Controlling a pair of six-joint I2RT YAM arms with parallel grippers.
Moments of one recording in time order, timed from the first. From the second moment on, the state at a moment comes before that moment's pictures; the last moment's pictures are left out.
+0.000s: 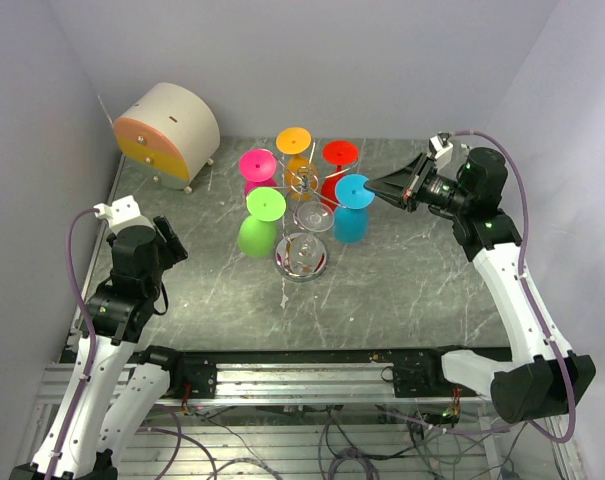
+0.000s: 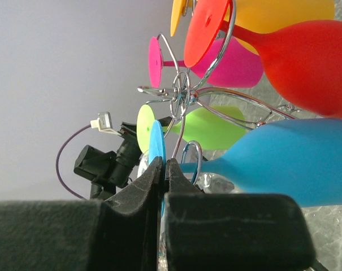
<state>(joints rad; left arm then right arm) -0.23 0.62 0.82 -0.64 -0.42 -0.42 0.14 1.14 1.15 -0.19 -0.82 1.08</state>
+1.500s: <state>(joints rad) -0.23 0.61 0.82 -0.64 -0.43 -0.42 0.20 1.27 1.21 -0.13 -0.71 1.06</state>
